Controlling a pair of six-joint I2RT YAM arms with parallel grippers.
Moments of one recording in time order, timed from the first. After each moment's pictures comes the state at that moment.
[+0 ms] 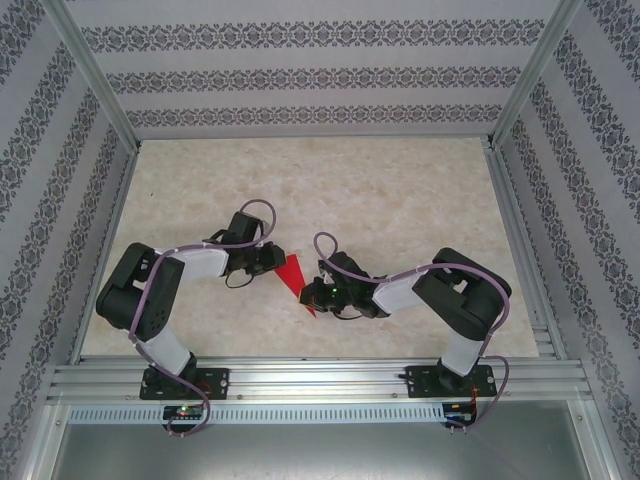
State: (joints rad) left arm -0.39 1.68 0.76 -0.07 0.38 -0.70; right arm 0.88 1.77 0.60 0.42 -0.40 1.12
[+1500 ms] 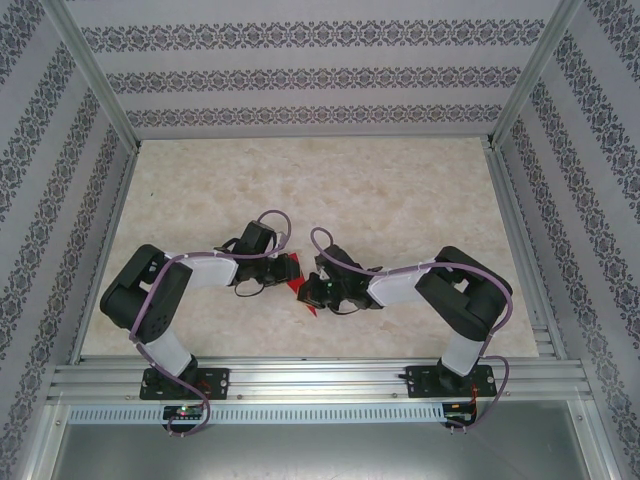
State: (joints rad) left arm -0.51 1.68 0.71 0.01 0.47 -0.72; right arm 0.88 1.76 0.72 0.22 -0.39 1.12
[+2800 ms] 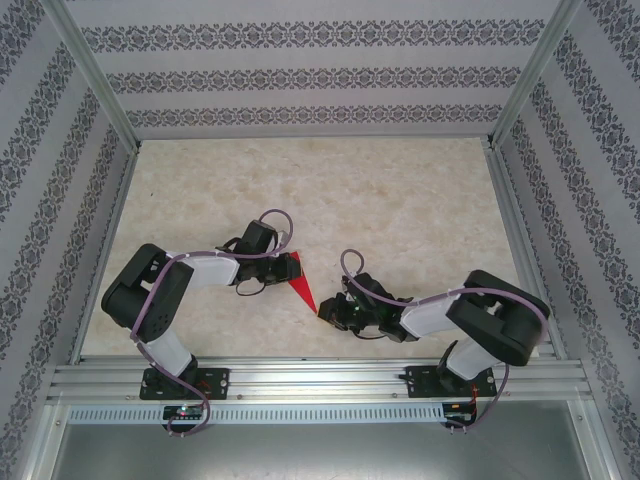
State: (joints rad) left arm -0.52 1.69 0.73 -0.01 0.45 -0.71; right arm 0.92 1.50 0.32 0.48 -0.30 1.27
